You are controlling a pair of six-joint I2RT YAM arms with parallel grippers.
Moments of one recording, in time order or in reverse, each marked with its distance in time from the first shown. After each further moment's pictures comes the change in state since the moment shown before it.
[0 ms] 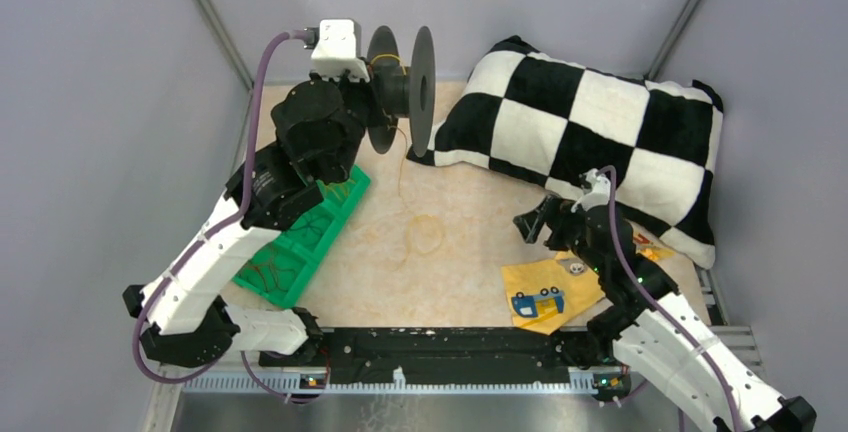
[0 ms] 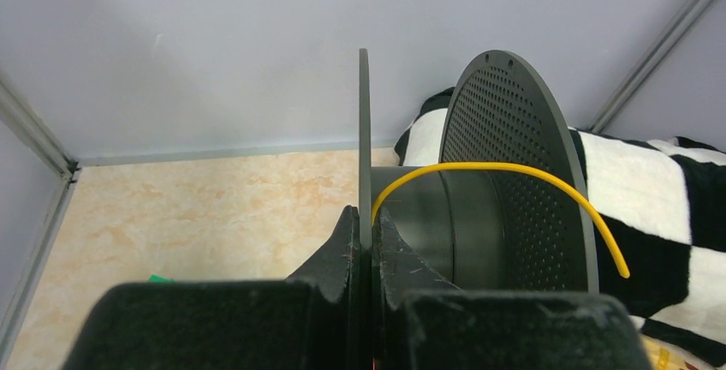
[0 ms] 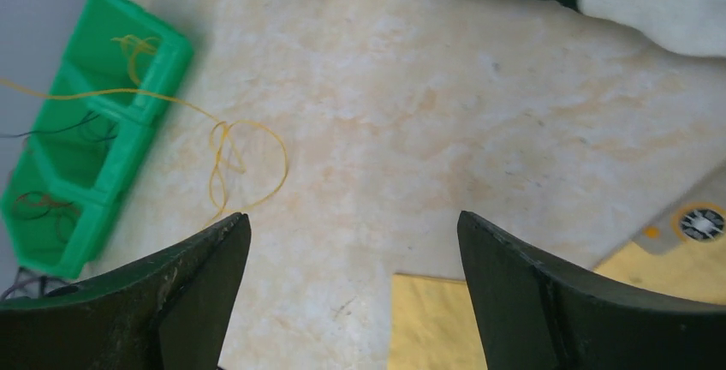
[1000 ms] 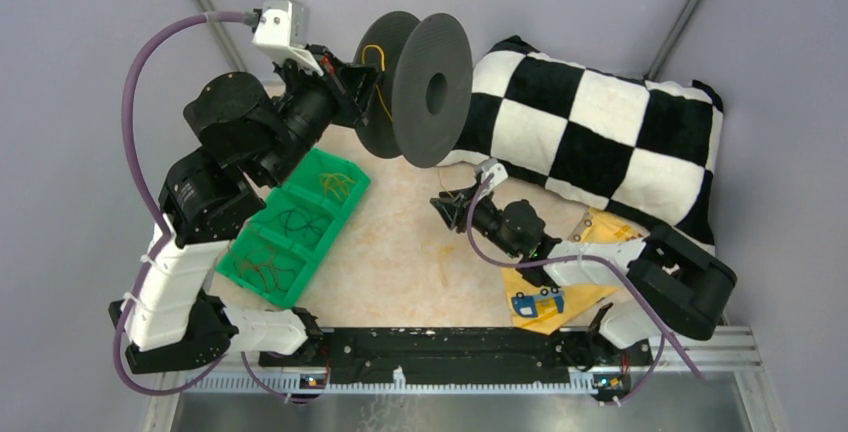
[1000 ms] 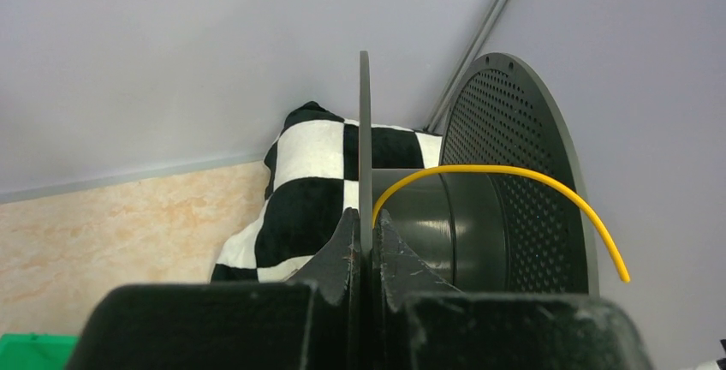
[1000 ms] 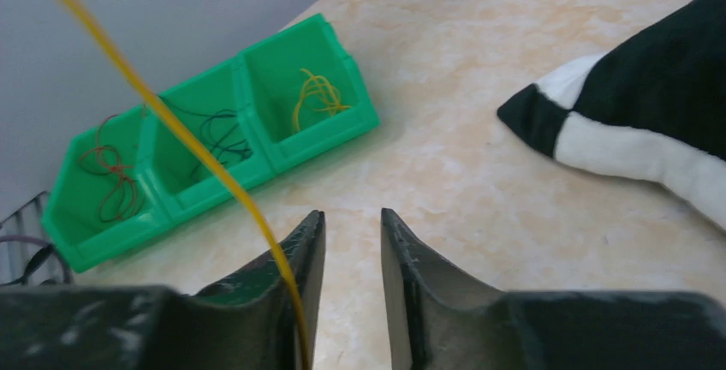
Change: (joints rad) left arm 0.000 -0.008 0.273 -0.201 0.331 -0.153; right arm 0.395 0.855 0.018 1.303 -0.046 -0.344
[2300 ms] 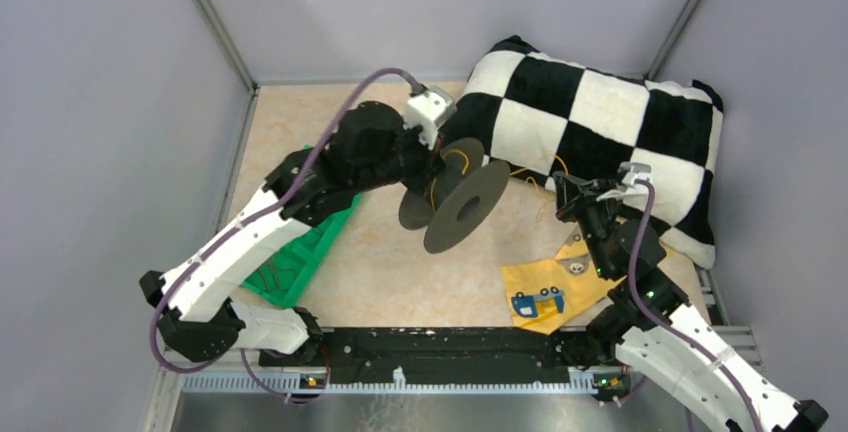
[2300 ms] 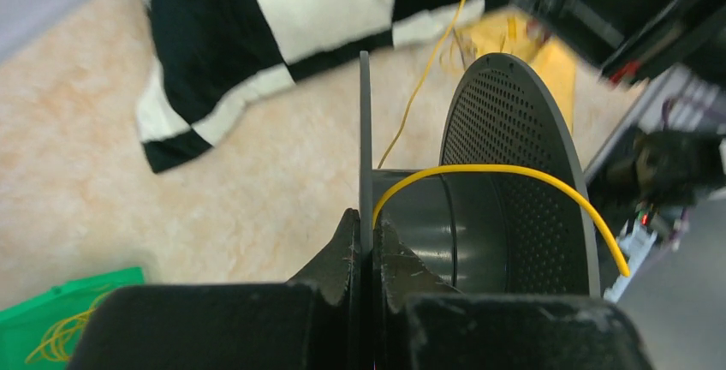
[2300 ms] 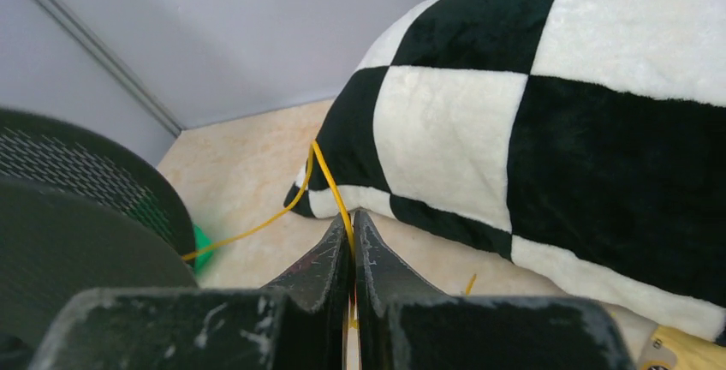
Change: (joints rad) left arm 0.001 0.034 -0.351 -0.062 0.353 0.148; right arm -0.258 -0.963 -0.067 -0.787 0.389 0.076
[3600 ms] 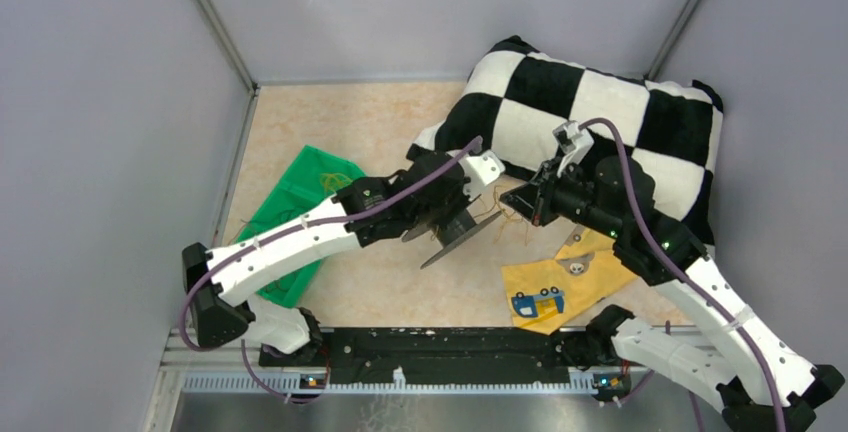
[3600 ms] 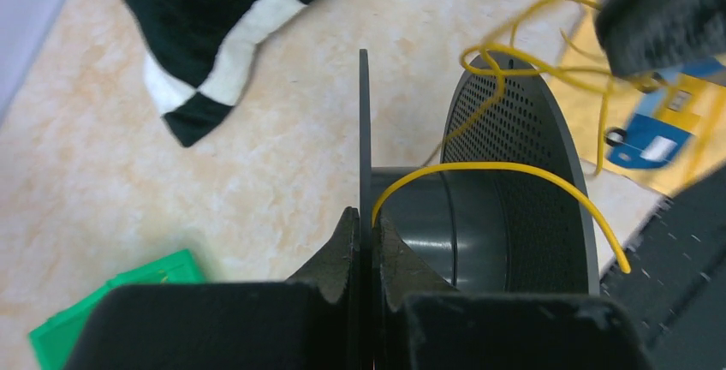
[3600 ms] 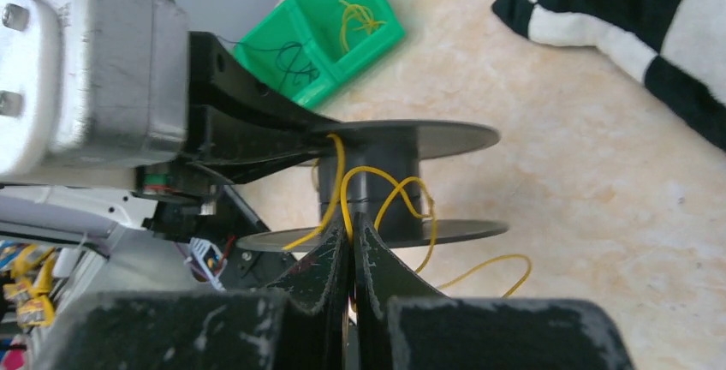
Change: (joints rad) left arm -0.153 0.089 -0.300 0.092 -0.110 0.228; right arm -0.001 0.321 0.576 -0.647 -0.644 0.093
